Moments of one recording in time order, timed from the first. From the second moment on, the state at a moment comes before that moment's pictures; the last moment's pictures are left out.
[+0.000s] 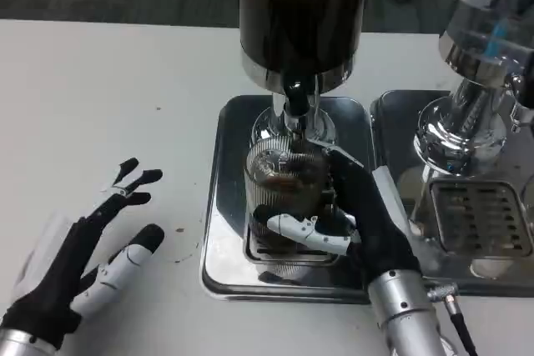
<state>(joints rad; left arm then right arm) 0.00 0.44 0.06 0.79 0.28 -1.00 0.02 -0.05 0.05 0.24 0.27 -0.30 -0.19 -0.17</state>
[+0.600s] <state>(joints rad) 0.00 0.44 0.06 0.79 0.28 -1.00 0.02 -0.05 0.06 0.22 0.28 -0.31 -0.21 -0.23</state>
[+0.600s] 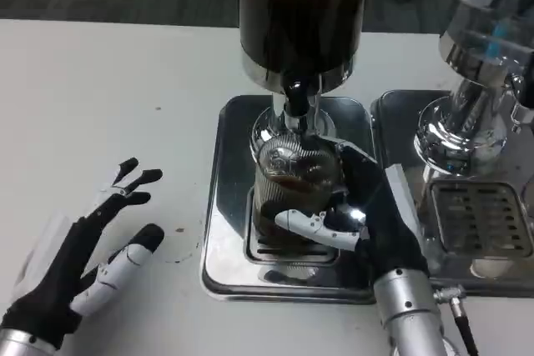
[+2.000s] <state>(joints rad) -0.05 0.44 0.01 0.81 0.34 -1.00 0.06 0.07 0.02 0.23 0.10 -0.48 -0.17 -0.29</state>
